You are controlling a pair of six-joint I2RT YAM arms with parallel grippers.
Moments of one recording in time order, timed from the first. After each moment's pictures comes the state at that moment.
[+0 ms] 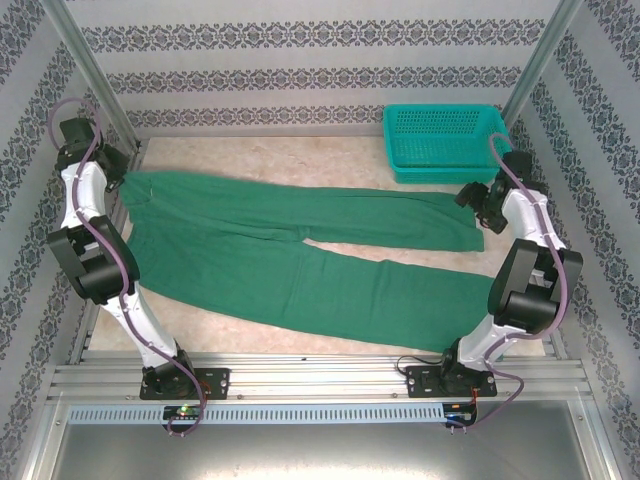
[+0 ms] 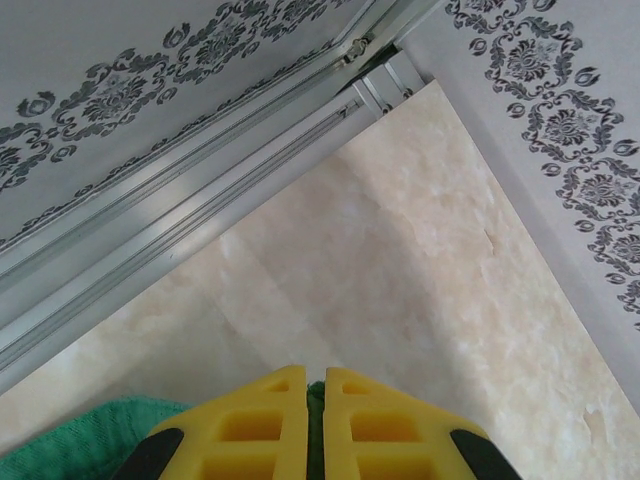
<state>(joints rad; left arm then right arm) 0.49 1.98 1.79 -0.66 0.09 -0.61 -0.33 1.70 1.33 -0.72 -0.15 0.41</state>
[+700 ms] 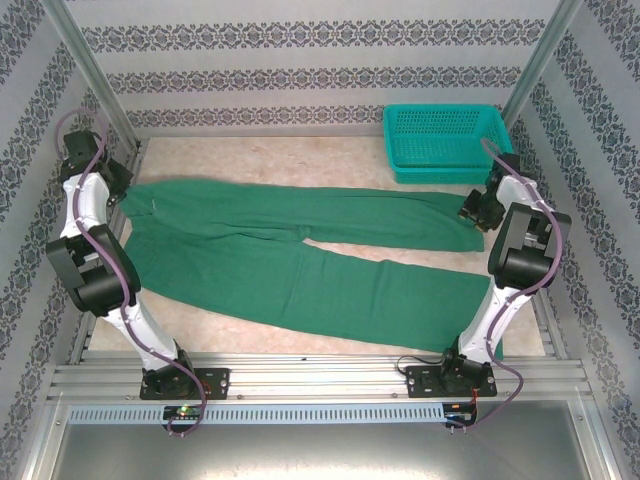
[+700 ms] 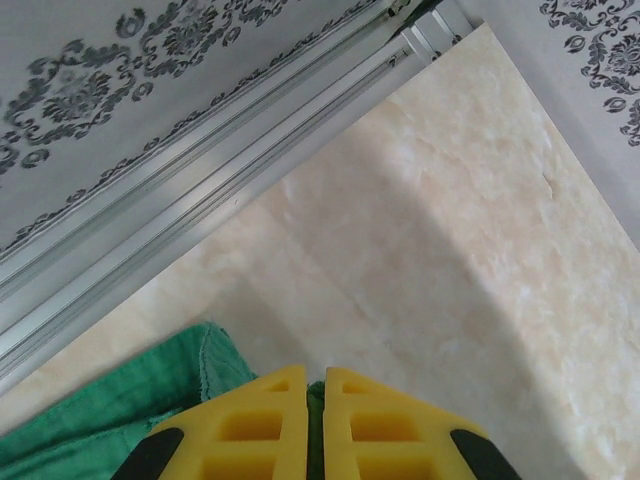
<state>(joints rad) 0.49 1.80 1.56 -0.65 0.05 -0.52 -0.34 2.00 1.43 -0.78 -0.12 0.35</state>
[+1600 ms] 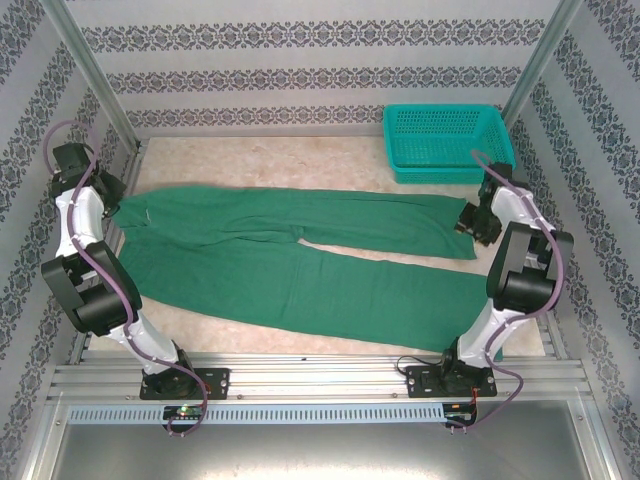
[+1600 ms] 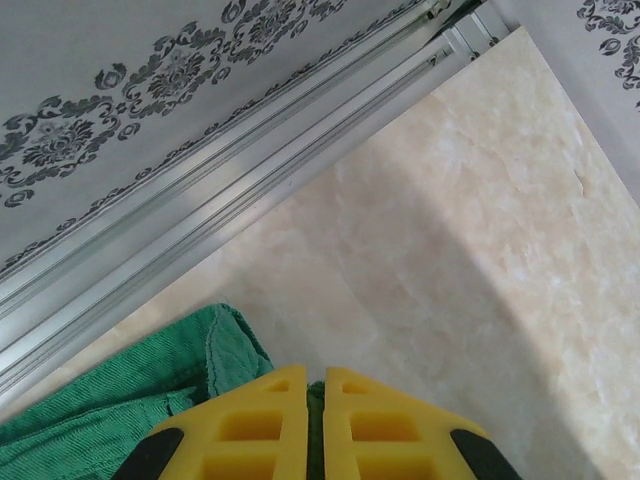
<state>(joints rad) 0.54 1.71 1.45 -0.64 0.05 -0.51 -0.28 1.85 1.37 -0.83 -0.01 0.37</state>
